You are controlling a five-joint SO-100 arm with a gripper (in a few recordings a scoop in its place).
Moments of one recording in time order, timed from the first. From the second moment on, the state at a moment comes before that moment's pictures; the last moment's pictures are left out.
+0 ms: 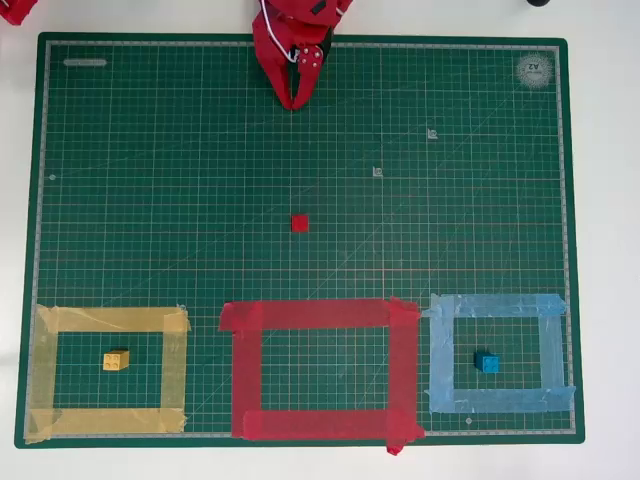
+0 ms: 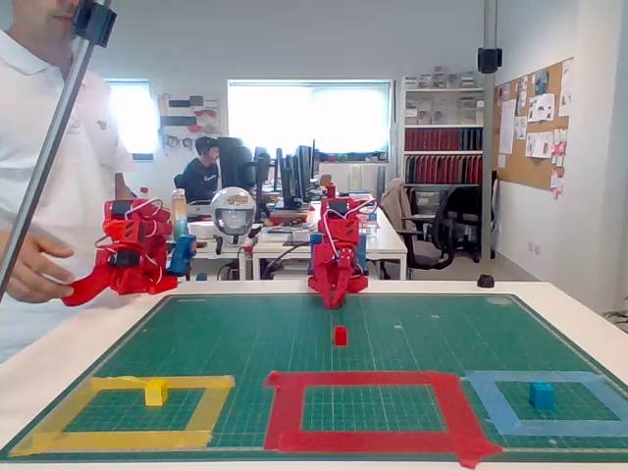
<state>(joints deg) 1.3 189.8 180.8 74.4 -81.4</state>
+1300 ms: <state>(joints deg) 1.3 189.8 180.8 74.4 -81.5</state>
